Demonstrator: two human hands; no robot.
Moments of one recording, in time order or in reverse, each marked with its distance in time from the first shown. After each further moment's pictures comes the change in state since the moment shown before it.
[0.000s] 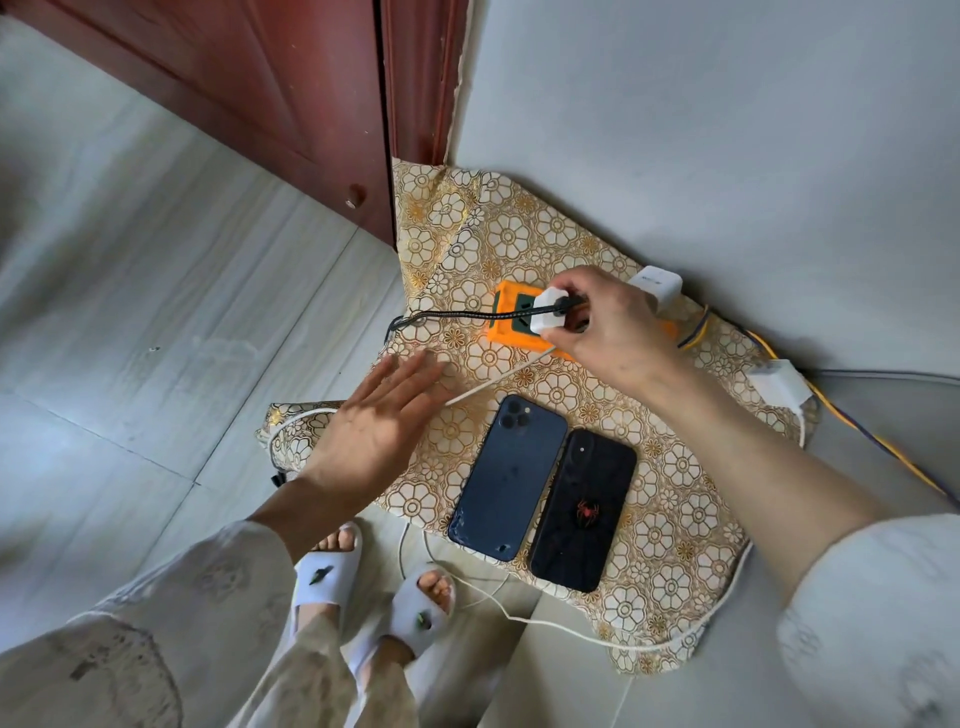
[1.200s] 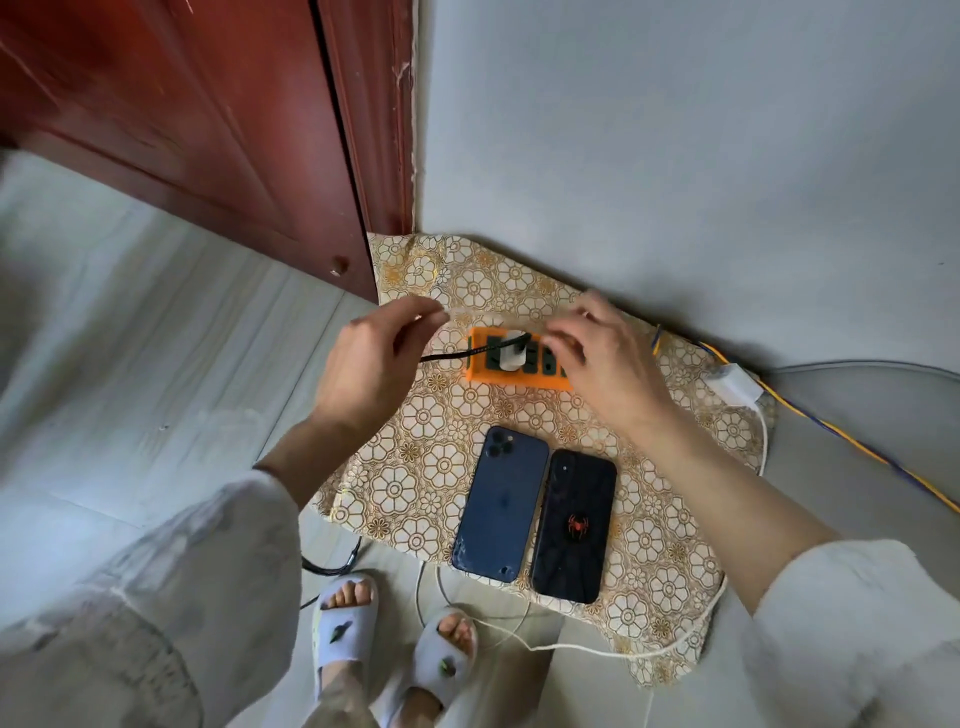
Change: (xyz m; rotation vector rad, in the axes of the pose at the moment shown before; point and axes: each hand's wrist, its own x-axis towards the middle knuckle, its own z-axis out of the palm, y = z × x) left_hand 0.076 0.025 -0.082 -0.457 0.343 -0.225; right_hand -0.033 -0.011 -0.030 -0.168 0.246 -0.097
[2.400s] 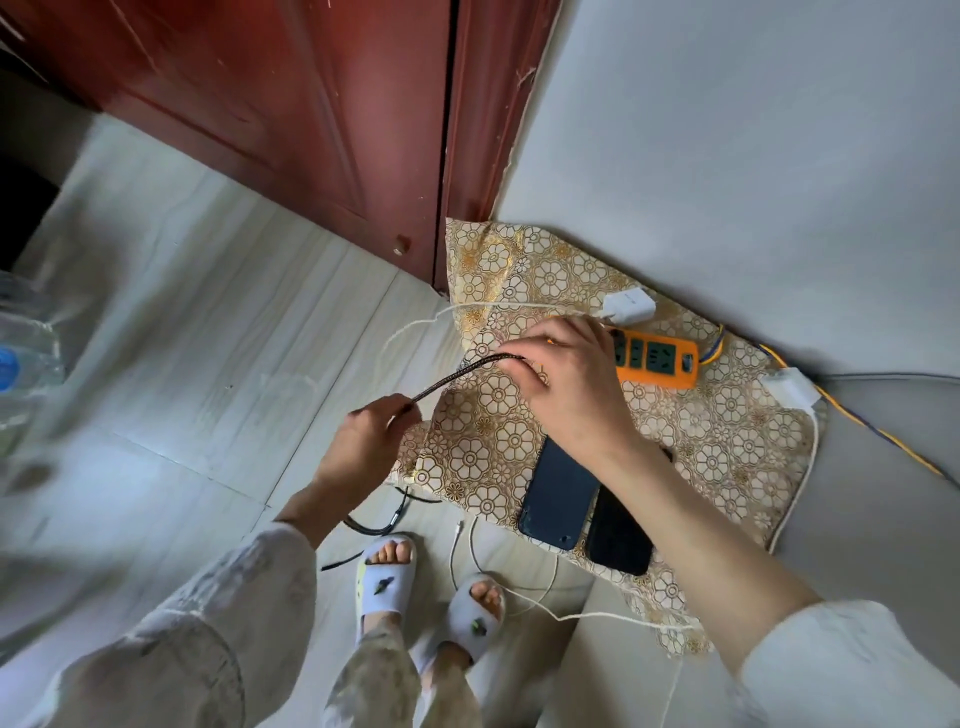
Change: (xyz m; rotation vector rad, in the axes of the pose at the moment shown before) left_hand -0.088 -0.089 -0.046 0.130 -0.197 -0.340; right_hand -0.006 -0.112 0.028 0.122 -0.038 -0.024
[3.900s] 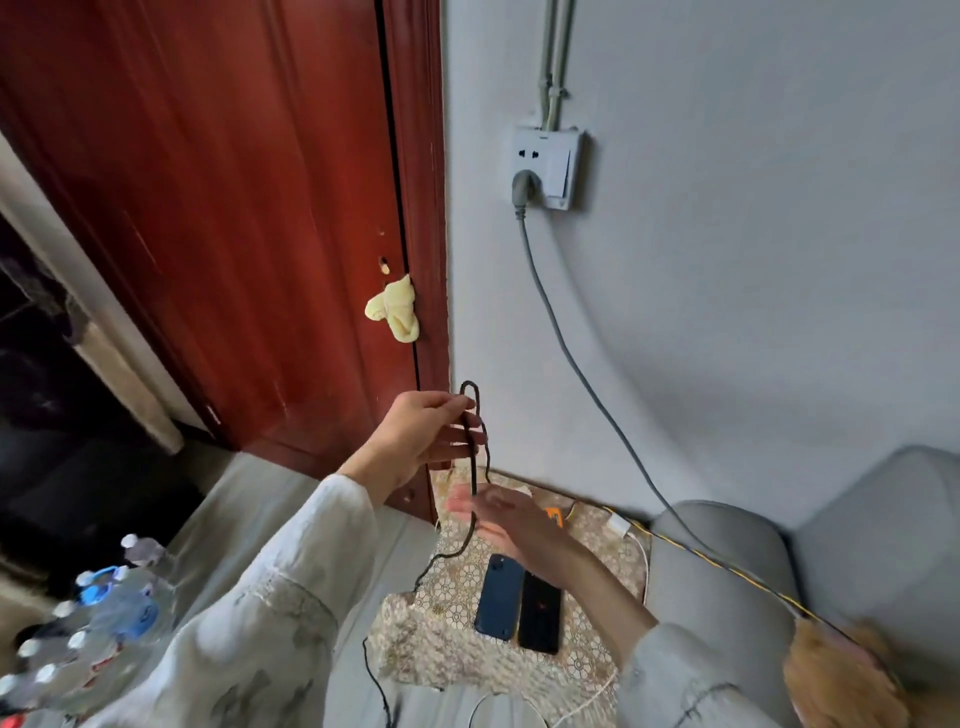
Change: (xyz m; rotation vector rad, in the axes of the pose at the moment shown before) left_hand -0.246 0.403 -0.220 -0.788 -0.135 0.078; right_hand -0.203 -0.165 -0.282 1.092 -0.346 0.222
